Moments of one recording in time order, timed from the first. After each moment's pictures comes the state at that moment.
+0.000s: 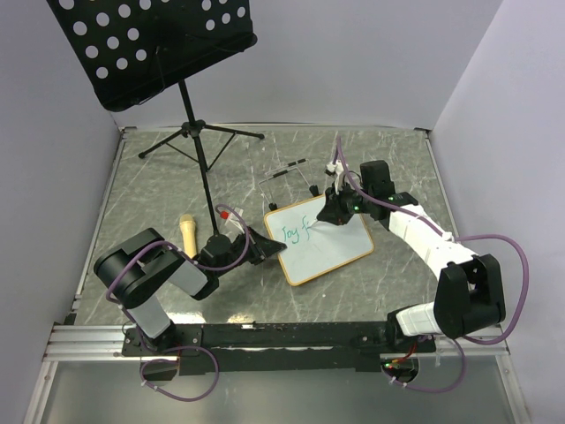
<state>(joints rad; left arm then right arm) -0.75 1.67 0.30 1.25 0.19 -1.14 0.28 1.37 0.95 -0.35 -0.69 -0.24</state>
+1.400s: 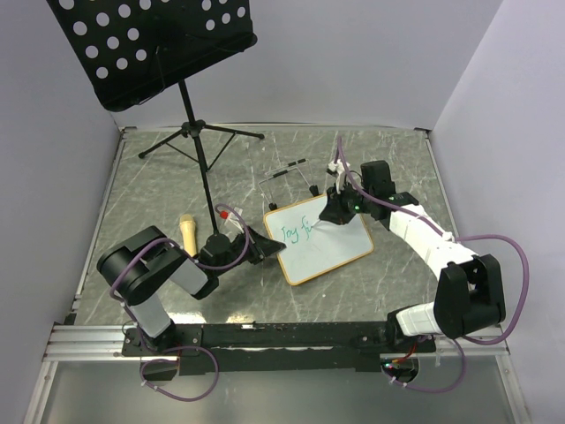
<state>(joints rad) -0.73 1.69 0.30 1.28 0.21 -1.15 0.27 1.36 0.95 -0.36 -0.65 -0.22</state>
